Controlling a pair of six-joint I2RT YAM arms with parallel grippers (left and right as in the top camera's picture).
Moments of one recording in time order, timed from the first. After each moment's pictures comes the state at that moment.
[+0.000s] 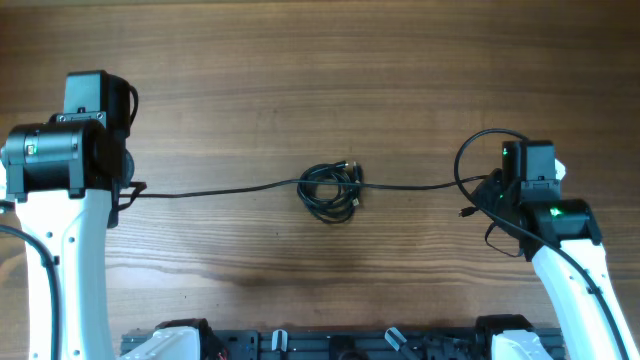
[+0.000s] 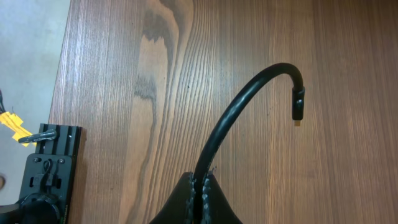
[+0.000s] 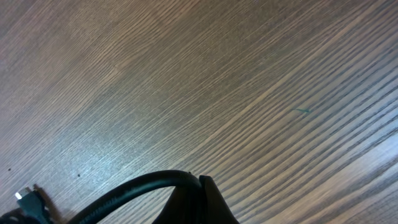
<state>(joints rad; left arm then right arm) 0.05 1.35 1.61 -1.68 -0.61 -1.57 0.04 1.08 0.81 -0.87 0.18 0.74</state>
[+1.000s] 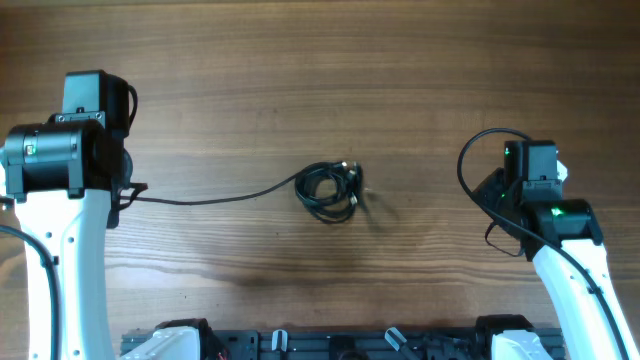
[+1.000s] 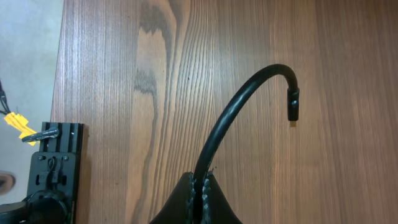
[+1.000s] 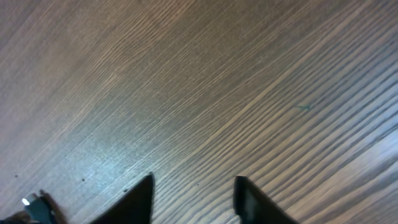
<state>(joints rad) 0.06 1.35 1.61 -1.68 -0.57 -1.52 0.03 1.08 0.81 -0.87 0.16 0.77</state>
